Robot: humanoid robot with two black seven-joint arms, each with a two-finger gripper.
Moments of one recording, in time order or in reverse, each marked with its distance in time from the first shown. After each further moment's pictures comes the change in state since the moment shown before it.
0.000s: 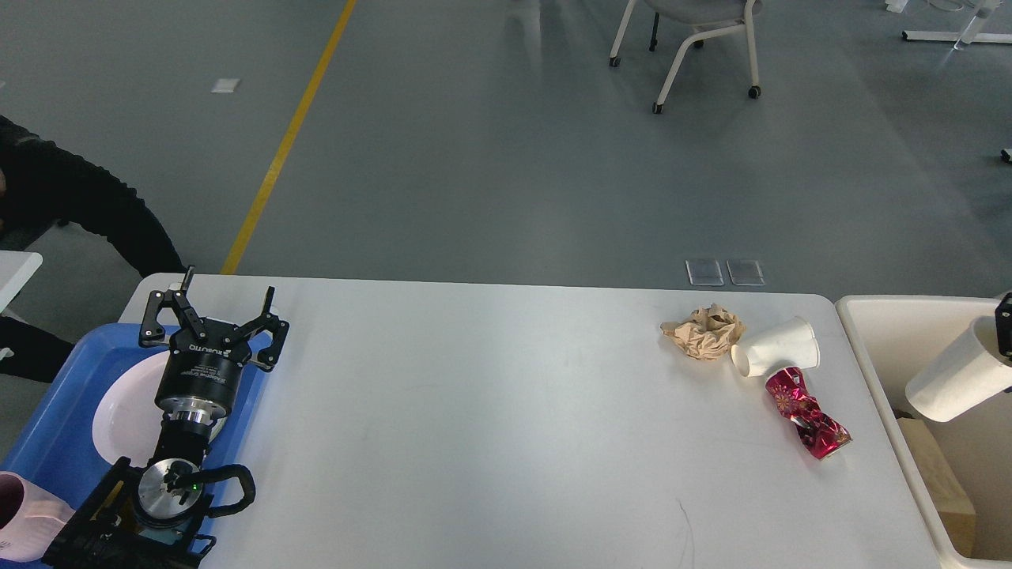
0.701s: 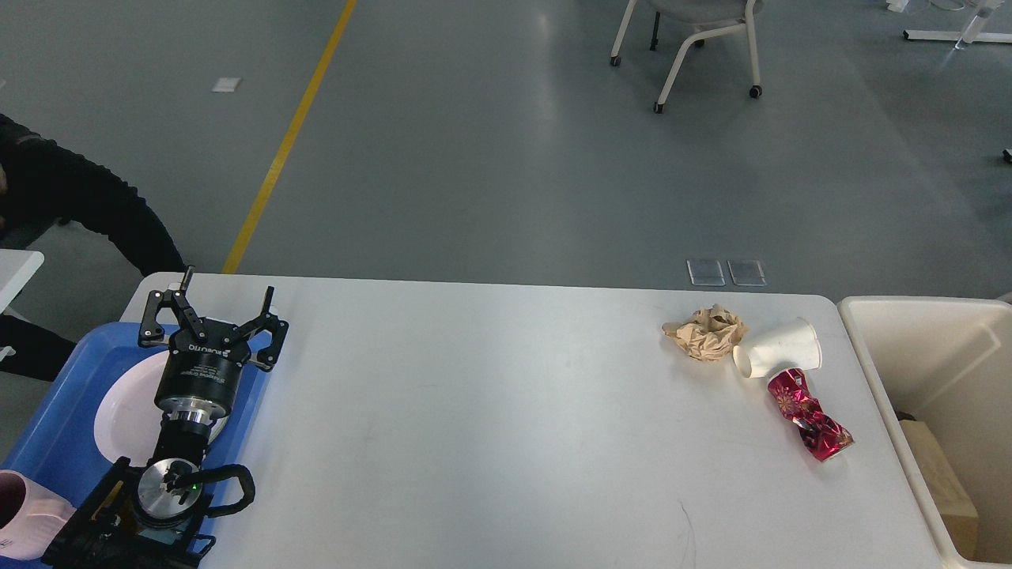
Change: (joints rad) left arm 0.000 0.000 -0.001 0.000 0.000 0.000 0.000; right arm -0.790 -0.021 0.381 -0.416 -0.052 -0.496 0.009
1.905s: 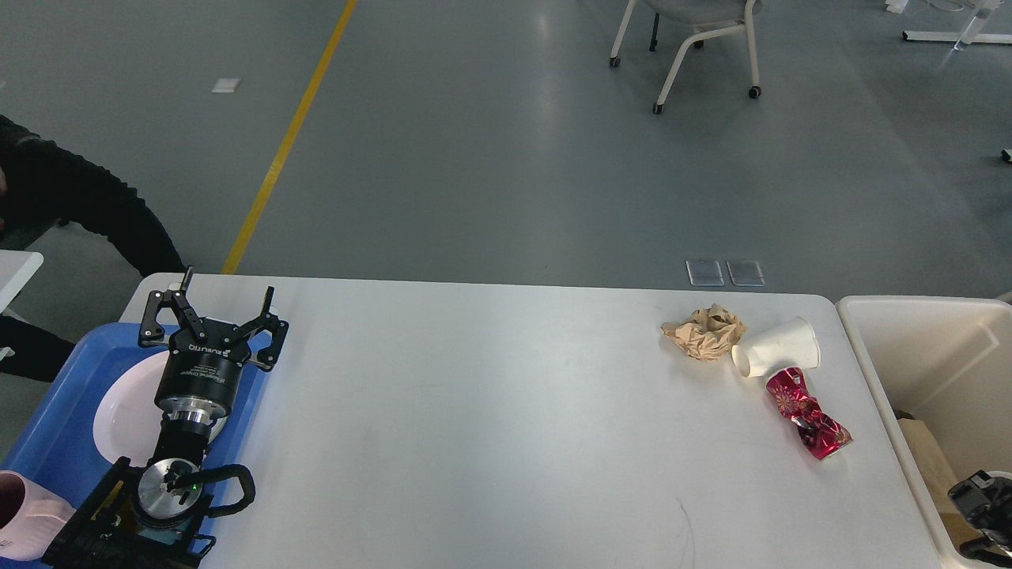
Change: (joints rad) left arm 0.000 0.000 0.000 0.000 0.000 -0.001 0.000; right arm -0.726 0.542 0.303 -0.722 0.000 -0.206 0.033
